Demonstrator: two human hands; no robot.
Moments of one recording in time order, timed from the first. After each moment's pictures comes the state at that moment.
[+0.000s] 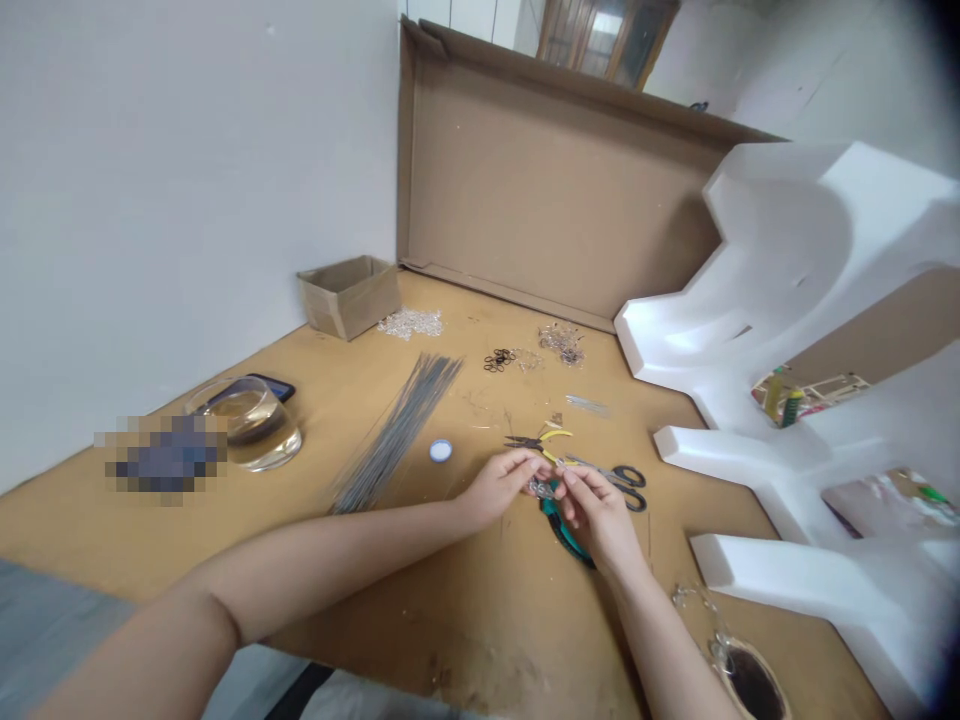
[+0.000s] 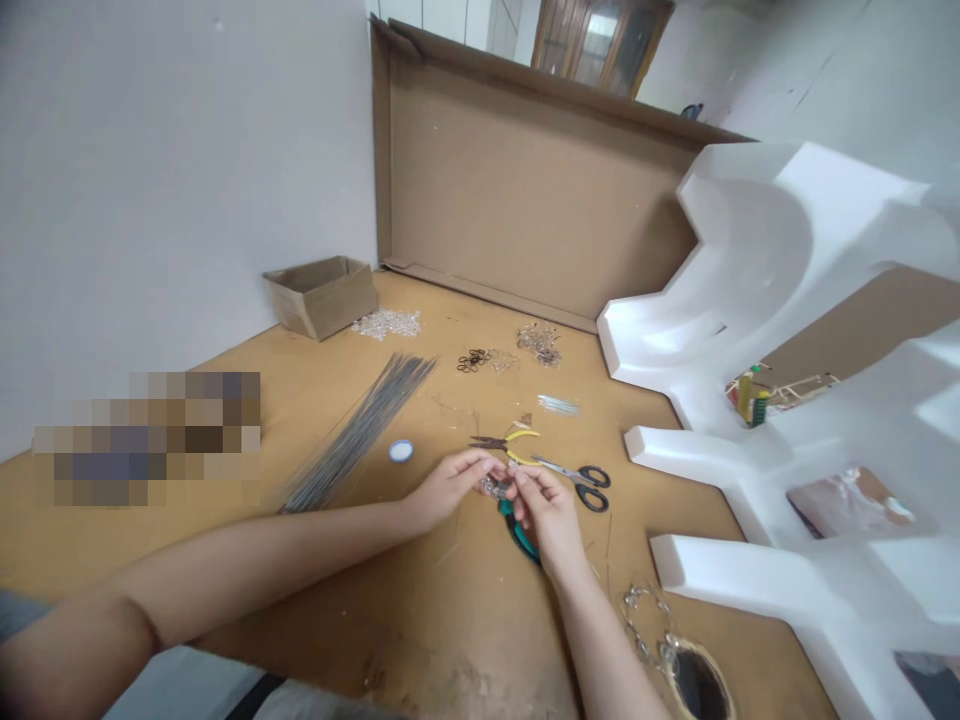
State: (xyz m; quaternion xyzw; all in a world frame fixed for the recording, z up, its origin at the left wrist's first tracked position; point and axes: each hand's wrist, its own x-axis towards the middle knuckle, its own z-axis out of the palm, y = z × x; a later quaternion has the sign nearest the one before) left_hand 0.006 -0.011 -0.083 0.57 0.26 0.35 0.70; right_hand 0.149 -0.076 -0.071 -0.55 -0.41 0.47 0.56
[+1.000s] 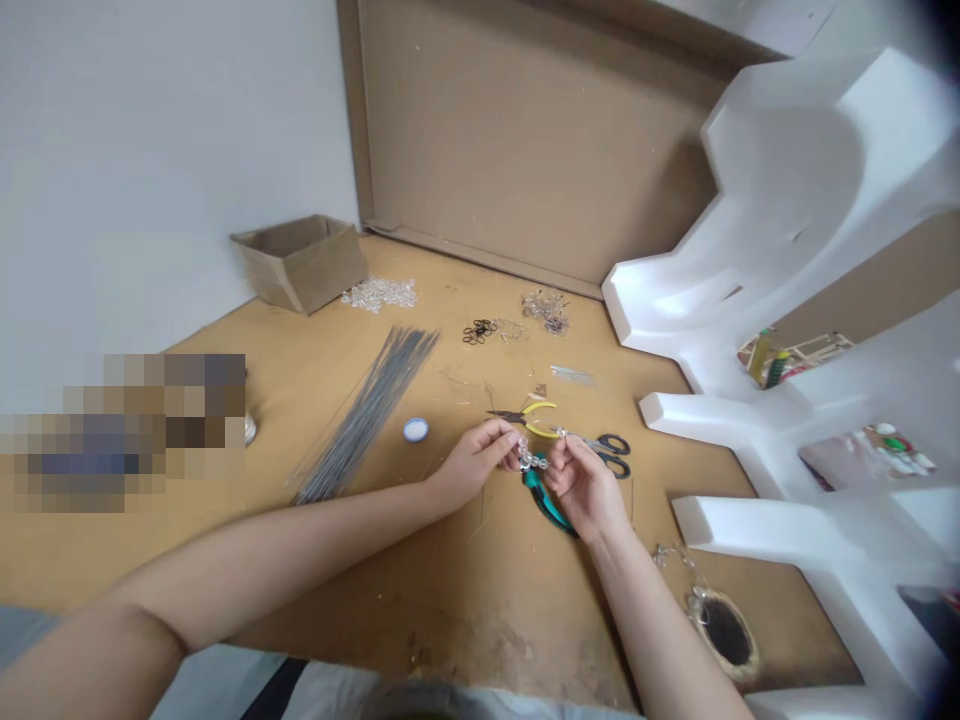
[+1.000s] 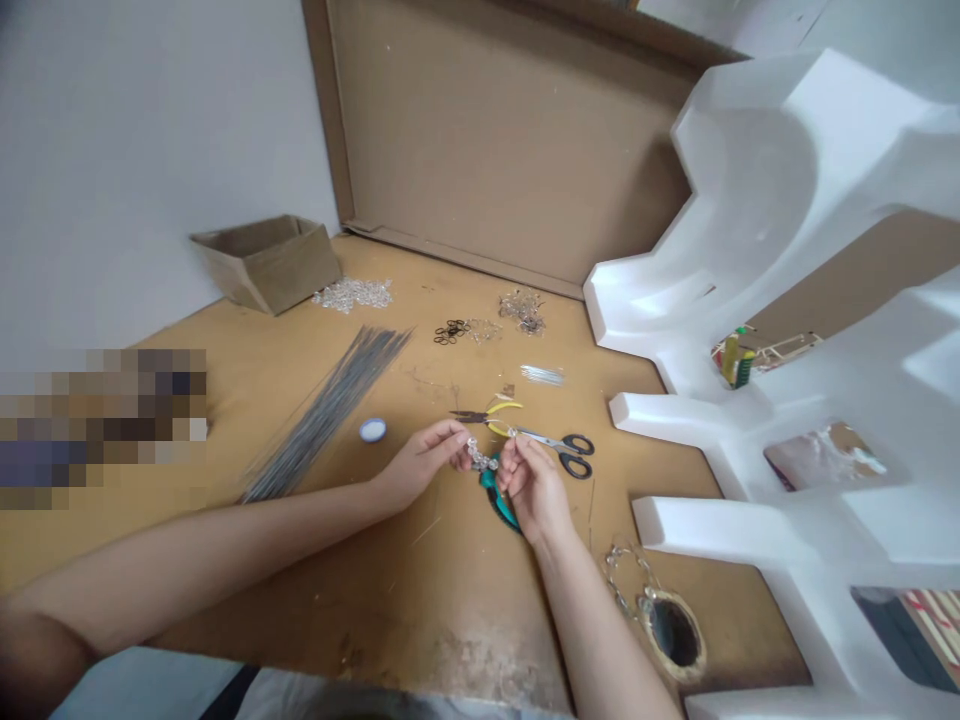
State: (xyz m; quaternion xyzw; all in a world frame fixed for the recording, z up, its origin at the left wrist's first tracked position) left_hand 0.003 -0.011 -0.079 0.57 0.27 0.36 0.68; right_hand 0.152 -0.073 -0.062 -0.41 -0.25 0.60 0.64
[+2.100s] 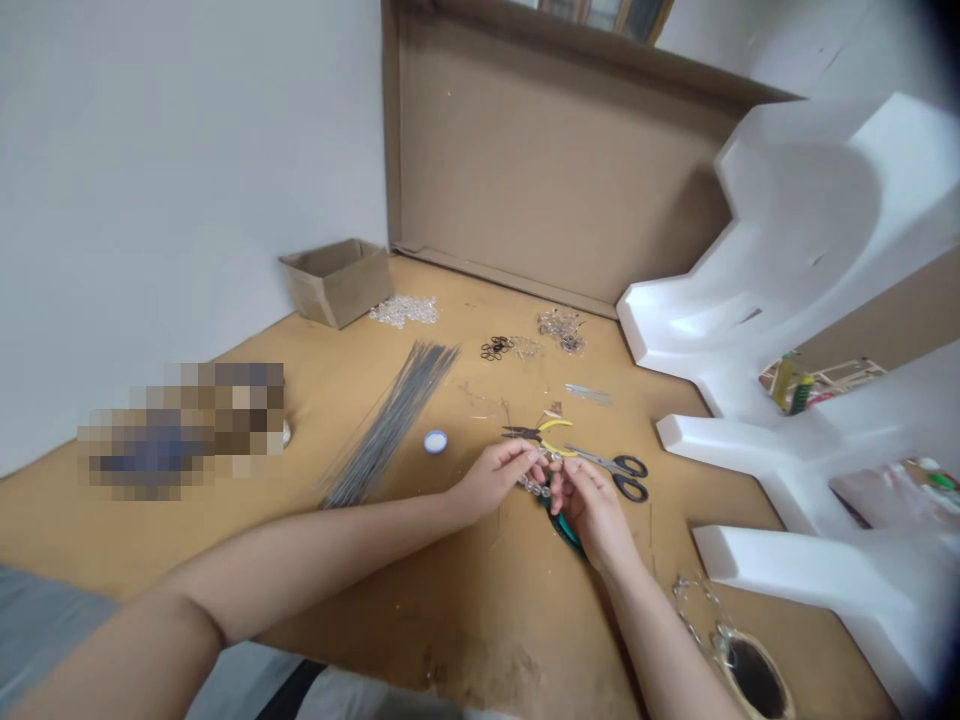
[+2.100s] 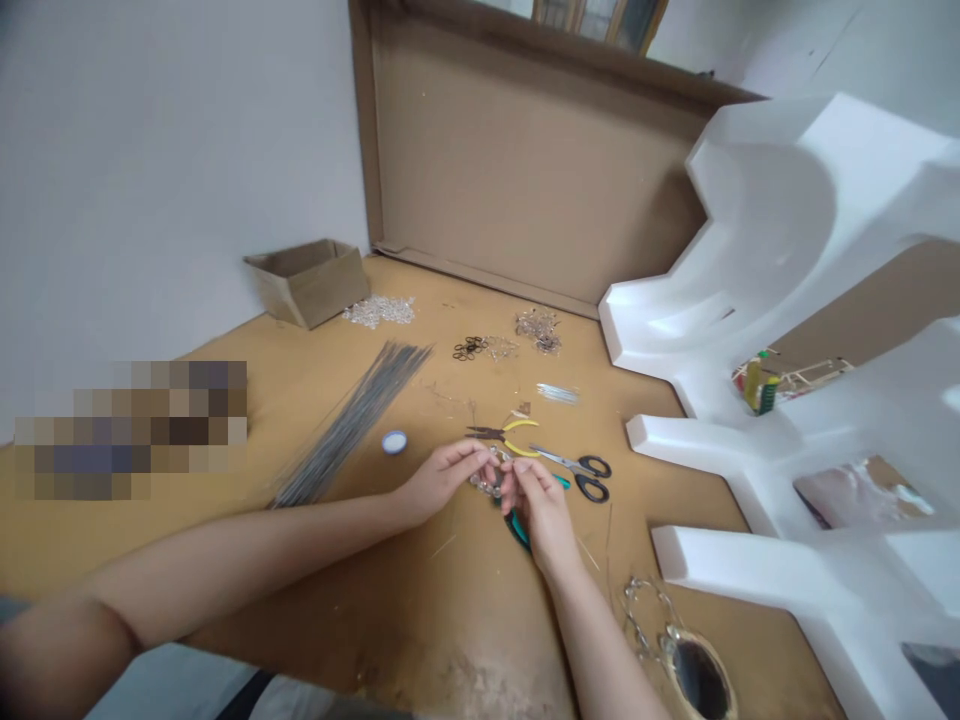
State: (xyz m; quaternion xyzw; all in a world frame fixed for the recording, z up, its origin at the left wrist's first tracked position) left_hand 0.005 -0.010 -0.079 0.59 0.26 0.35 0.68; right_hand 0.146 -0.076 -0.074 -0.48 -0.35 0.55 0.59
